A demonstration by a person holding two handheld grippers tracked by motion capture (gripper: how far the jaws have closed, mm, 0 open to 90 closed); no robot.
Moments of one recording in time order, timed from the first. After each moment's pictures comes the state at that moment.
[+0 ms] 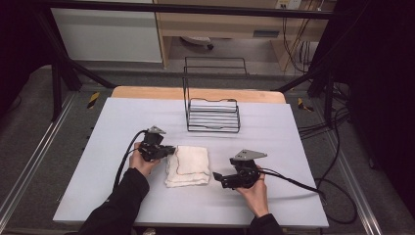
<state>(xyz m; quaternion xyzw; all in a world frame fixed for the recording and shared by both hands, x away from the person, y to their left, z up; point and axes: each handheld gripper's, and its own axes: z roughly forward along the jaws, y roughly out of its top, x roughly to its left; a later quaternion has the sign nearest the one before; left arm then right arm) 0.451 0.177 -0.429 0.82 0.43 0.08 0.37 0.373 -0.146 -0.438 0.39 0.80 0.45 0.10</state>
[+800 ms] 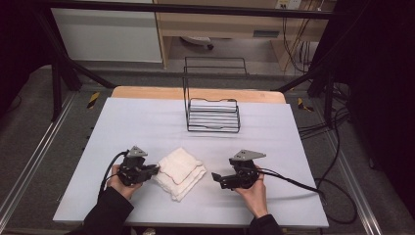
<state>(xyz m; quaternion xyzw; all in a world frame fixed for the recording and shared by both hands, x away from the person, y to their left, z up) 0.379 0.212 -0.418 0.82 0.43 0.11 0.36 0.372 -0.145 -0.437 0.39 0.80 0.45 0.10</state>
